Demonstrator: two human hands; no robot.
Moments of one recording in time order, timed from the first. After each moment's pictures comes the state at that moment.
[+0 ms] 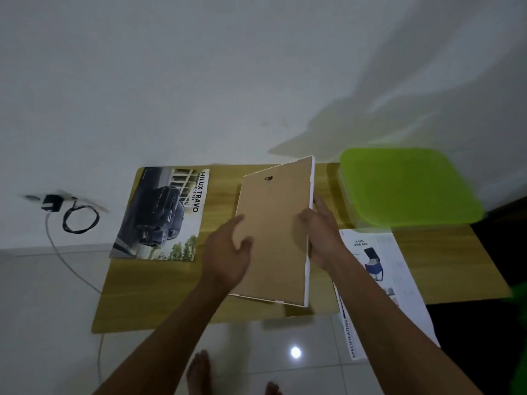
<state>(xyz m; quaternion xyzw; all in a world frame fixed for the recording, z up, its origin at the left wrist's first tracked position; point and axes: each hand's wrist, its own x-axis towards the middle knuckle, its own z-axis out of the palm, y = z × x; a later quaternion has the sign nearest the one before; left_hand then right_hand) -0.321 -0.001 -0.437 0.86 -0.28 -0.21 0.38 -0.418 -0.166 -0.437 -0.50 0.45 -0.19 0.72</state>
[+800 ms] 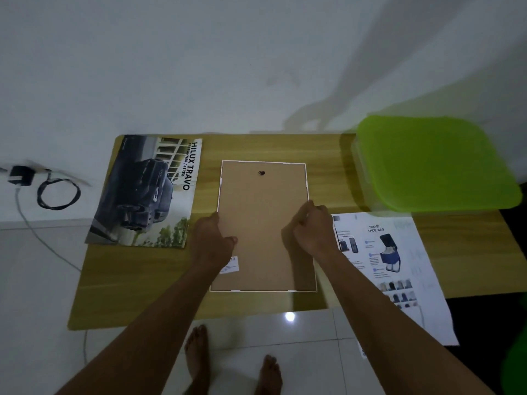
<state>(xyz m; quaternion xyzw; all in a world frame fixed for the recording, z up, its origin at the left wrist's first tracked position) -0.270 -0.016 -0.550 0.92 -0.20 -0.23 0.24 -0.404 -0.182 -0.546 -0.81 0.50 0.00 0.31</state>
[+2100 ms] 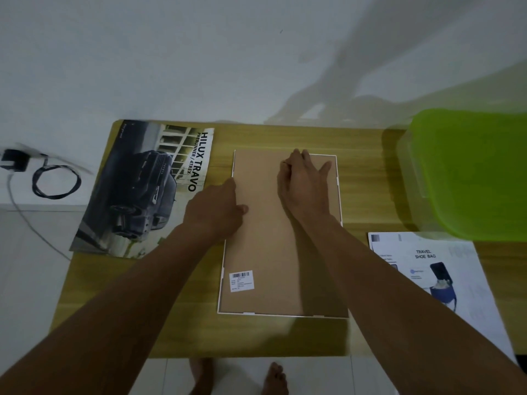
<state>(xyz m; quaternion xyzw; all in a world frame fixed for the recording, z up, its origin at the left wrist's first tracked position) -0.186 -0.067 -0.549 0.90 -0.35 -0.23 0.08 -0.276 -0.226 -0.592 -0.91 0.34 -0.13 0.19</state>
